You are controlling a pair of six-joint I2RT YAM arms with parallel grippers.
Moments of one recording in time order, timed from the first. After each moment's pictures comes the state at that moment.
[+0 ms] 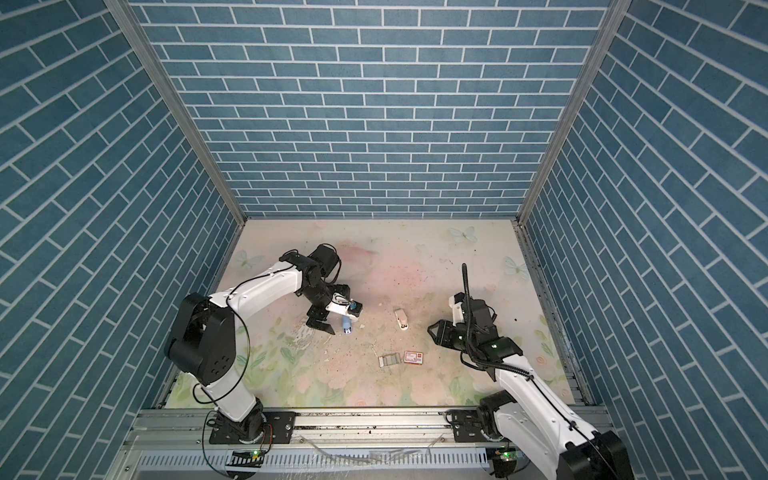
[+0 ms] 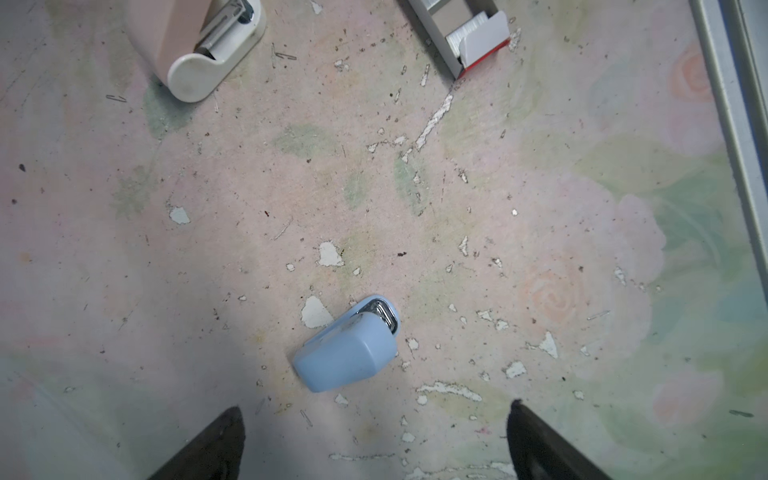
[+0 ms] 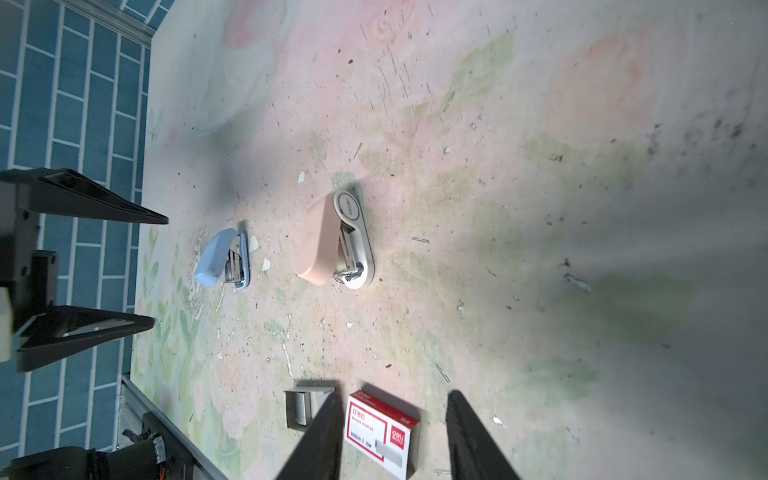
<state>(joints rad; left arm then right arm) -0.48 1.73 1.26 -1.00 0.34 1.49 0.38 0.84 0.41 -0.36 -0.36 0.59</state>
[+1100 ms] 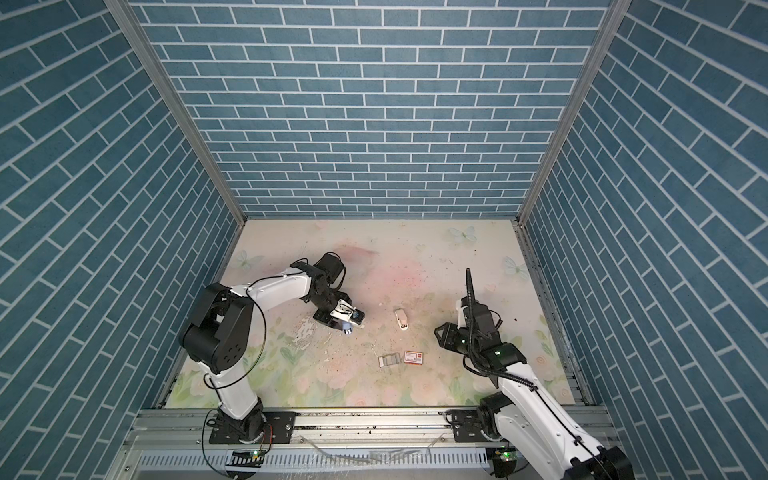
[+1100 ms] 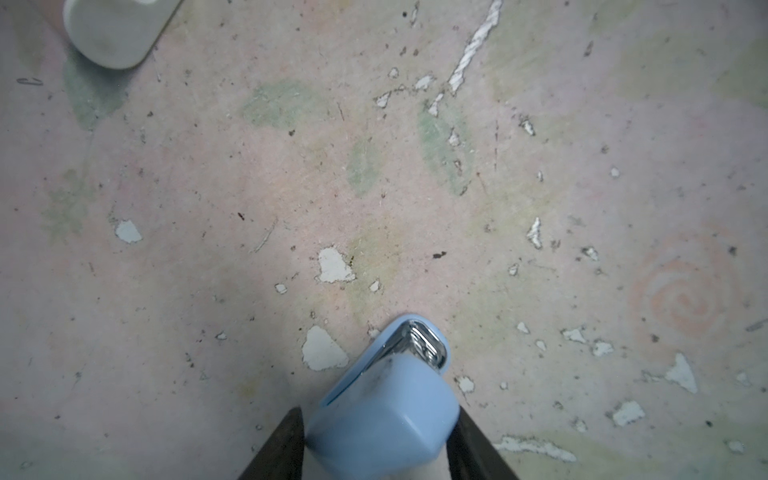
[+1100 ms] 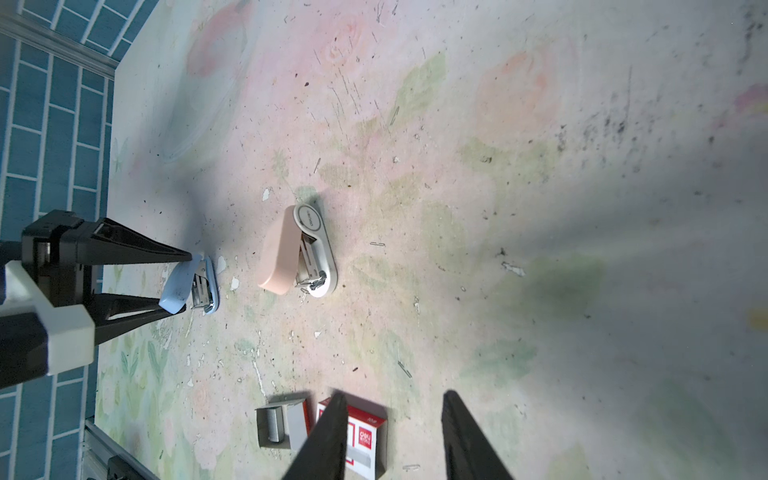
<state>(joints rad) -0.48 1.82 1.19 -0.82 0.34 1.56 0.38 0.79 0.38 -0.40 -0.27 0.63</state>
